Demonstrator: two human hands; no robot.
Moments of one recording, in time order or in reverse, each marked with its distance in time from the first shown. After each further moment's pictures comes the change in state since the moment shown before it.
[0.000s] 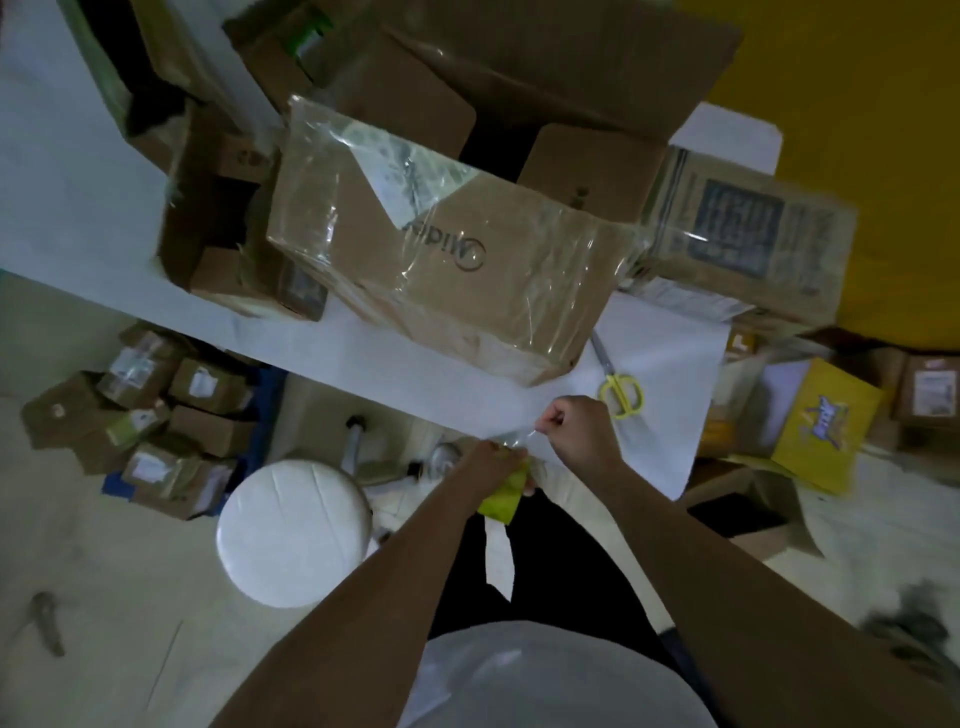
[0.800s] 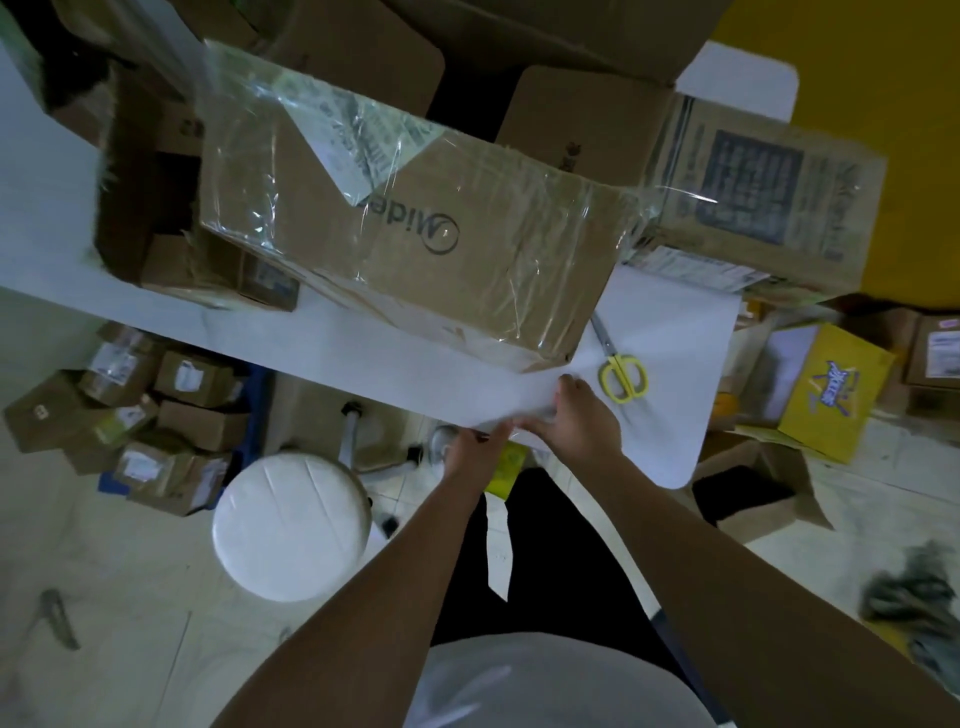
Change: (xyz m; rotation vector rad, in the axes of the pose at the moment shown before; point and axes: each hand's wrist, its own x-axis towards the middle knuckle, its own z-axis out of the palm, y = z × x) left_hand 0.044 -0.024 -0.002 0.136 0.248 -0.003; right_hand 0.015 0.021 0.022 -0.222 0.004 0.045
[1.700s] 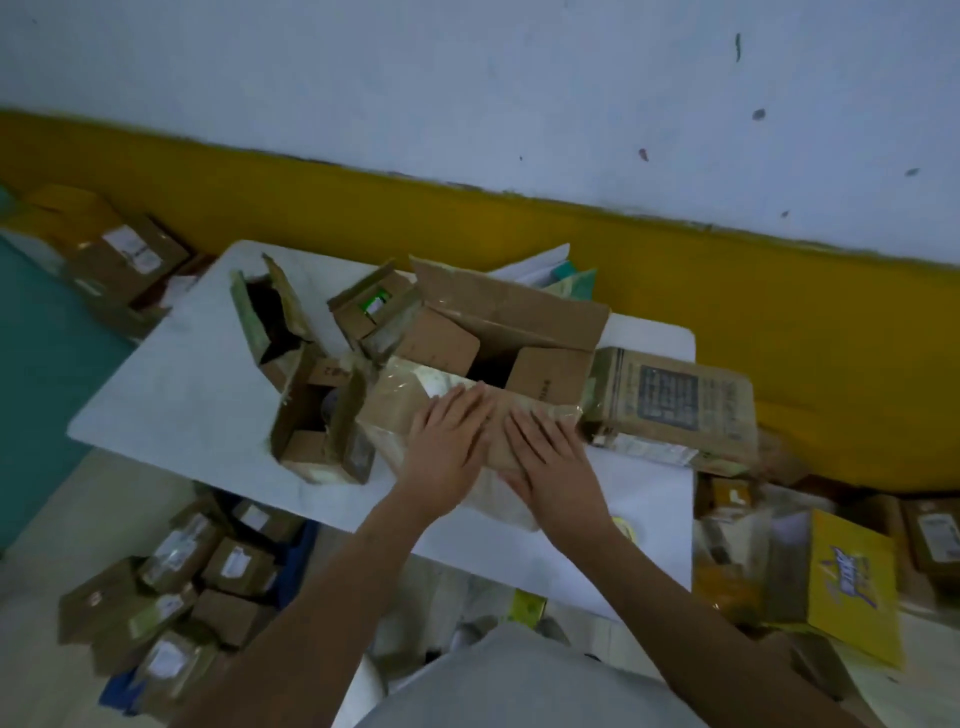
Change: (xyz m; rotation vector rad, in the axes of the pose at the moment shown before) left_hand -0.155 0.165 -0.173 0.806 0.512 1.147; right_hand -0.055 -0.106 -0.138 -0.353 0.577 -0.669
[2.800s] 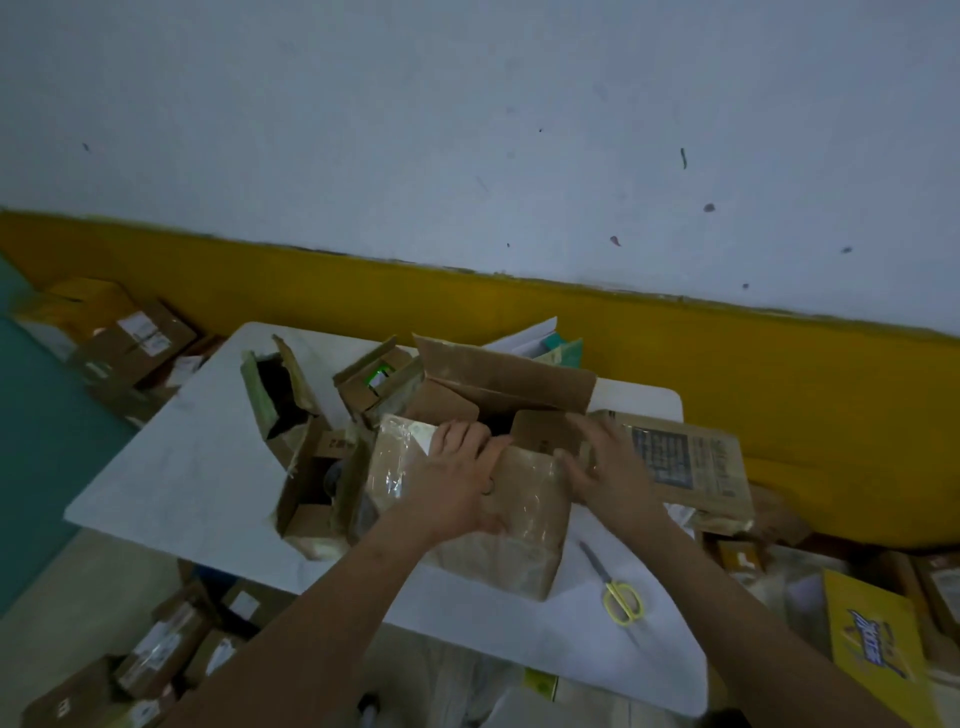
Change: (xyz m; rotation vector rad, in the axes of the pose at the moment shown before) left_hand 0.030 0.005 -0.044 0.314 -0.034 0.266; right_hand 0.031 0.042 -0.086 0.442 0.202 0.321
